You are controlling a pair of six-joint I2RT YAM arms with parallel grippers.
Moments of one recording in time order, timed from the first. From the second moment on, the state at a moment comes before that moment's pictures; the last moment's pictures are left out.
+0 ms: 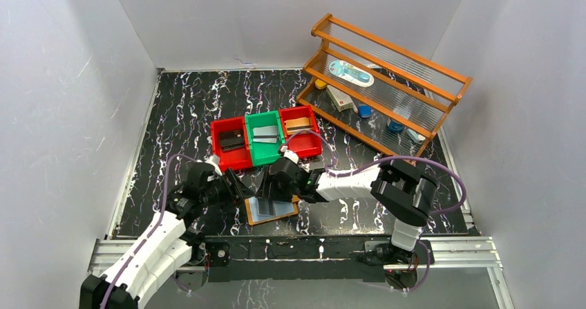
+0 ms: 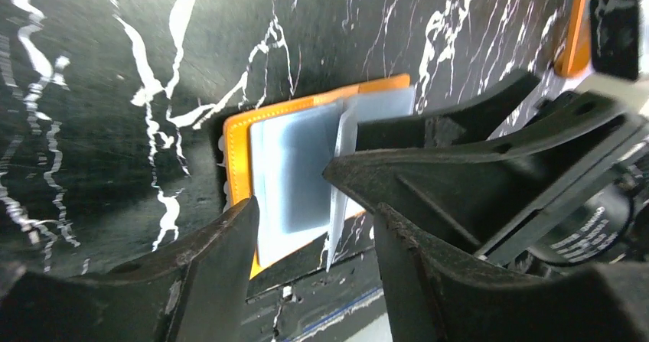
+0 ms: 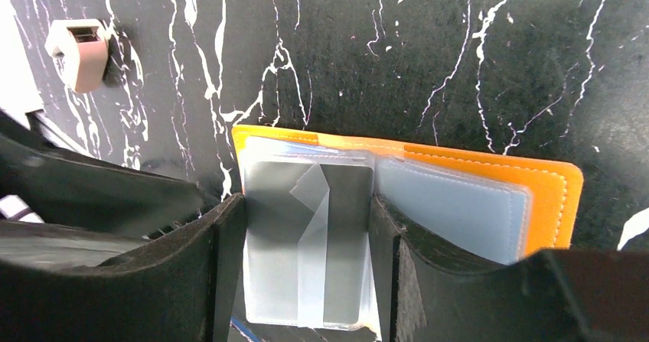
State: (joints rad) left arm -0.38 0.65 0.36 -0.52 0.26 -0.90; right arm 1.16 1.76 0.94 0.03 0.07 1.10
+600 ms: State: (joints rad) left arm -0.42 0.85 0.22 -0.18 0.56 -0.93; right arm 1.14 1.76 0.92 0.06 0.03 1.13
